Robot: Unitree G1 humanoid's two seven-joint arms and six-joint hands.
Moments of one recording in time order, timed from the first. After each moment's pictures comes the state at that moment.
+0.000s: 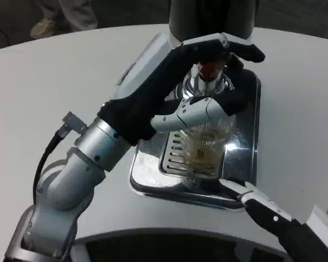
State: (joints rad) left arm -0.63 0.30 -0.10 0.11 0.19 -0.50 -0.28; right arm 0.65 -0.28 0.01 -1.02 -0.27 -0.10 0.36
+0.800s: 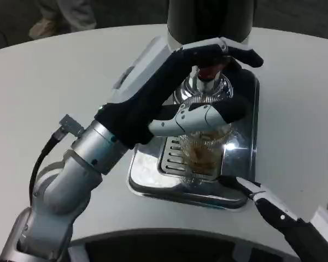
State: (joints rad) left arm -0.61 0.32 -0.10 0.10 0.21 -0.52 -0.27; right arm 0.62 -0.27 0.01 -0.97 -0.33 -0.04 0.33
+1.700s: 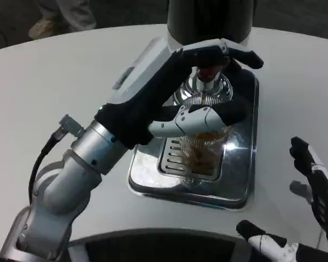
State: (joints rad) left arm -0.62 0.34 -0.12 0.12 0.21 -0.55 -0.25; right arm 0.47 -0.04 0.05 -0.63 -0.30 -0.17 0.00
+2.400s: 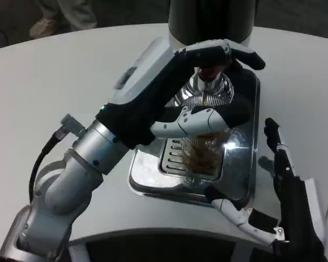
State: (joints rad) left arm -0.62 0.34 -0.13 0.11 0.24 -0.55 -0.24; right arm 0.11 0.05 0.13 -0.14 -0.39 -0.34 -0.26
